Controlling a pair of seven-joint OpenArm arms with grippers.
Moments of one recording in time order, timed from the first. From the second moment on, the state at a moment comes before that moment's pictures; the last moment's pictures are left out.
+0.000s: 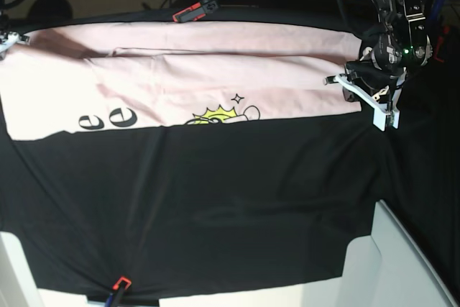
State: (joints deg) left arm 17.8 -12.3 -16.2 97.2 -21.7 -7.8 49.1; right arm -23.5 5.5 46.9 110.7 15.4 26.6 -66.5
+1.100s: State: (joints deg) left arm 19.6 -12.1 -16.3 97.7 -21.9 -7.8 49.1; right arm -28.2 1.7 48.7 111.9 15.4 32.3 -69.3
